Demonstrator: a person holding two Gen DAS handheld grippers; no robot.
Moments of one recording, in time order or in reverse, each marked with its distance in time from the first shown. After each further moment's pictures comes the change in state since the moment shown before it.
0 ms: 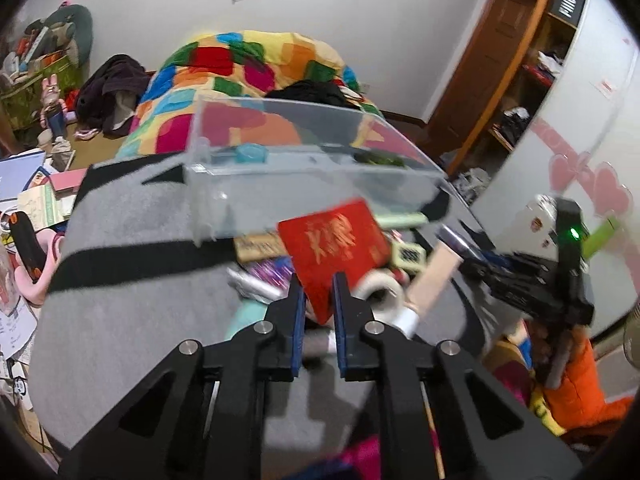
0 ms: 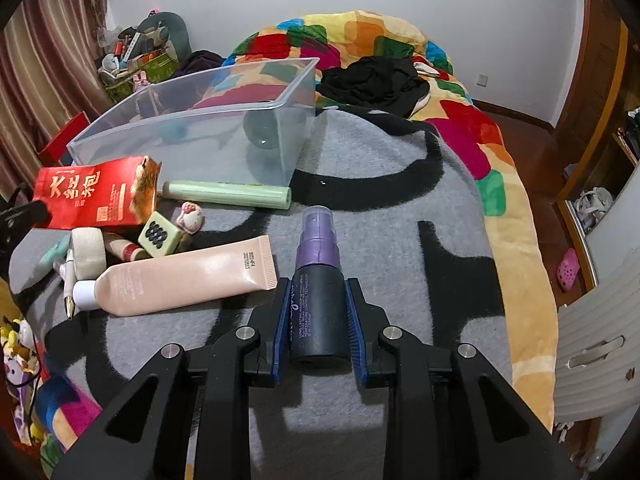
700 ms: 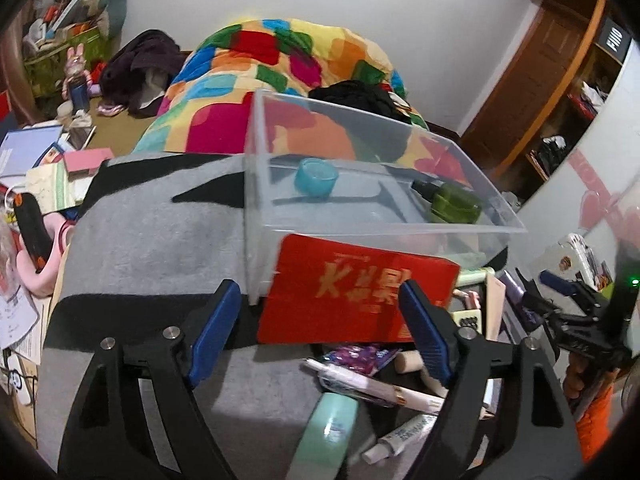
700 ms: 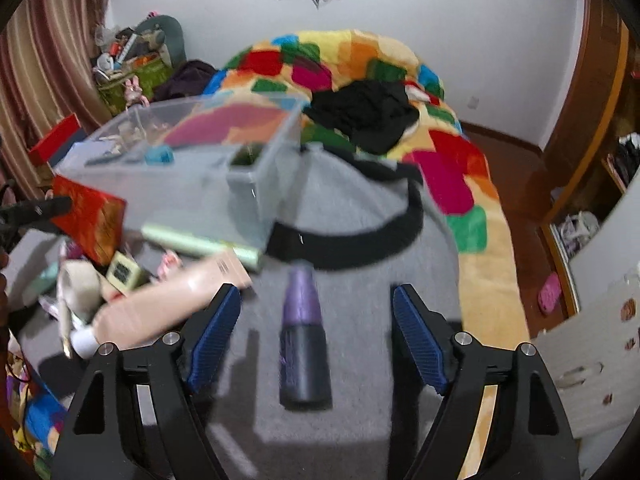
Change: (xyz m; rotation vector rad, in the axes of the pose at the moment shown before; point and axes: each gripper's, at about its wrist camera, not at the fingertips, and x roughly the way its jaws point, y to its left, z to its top) left arm 0.050 0.062 0.044 -0.125 0.007 0.080; right arm 0.004 -0.009 0.031 -0.030 -0.016 -0.060
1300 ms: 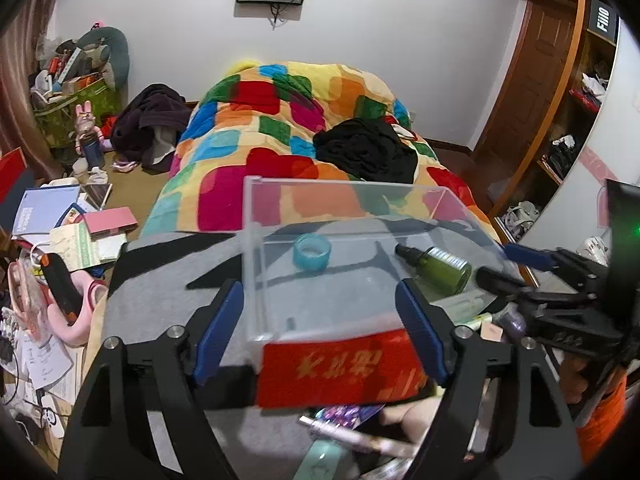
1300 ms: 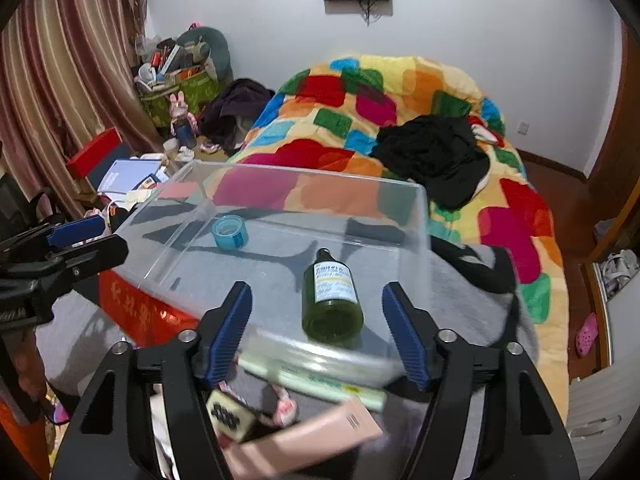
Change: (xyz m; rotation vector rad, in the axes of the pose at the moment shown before) left arm -0.027 -0.023 0.039 0.075 -0.117 0.104; right arm 0.001 0.064 0.085 -0.060 -0.098 0.134
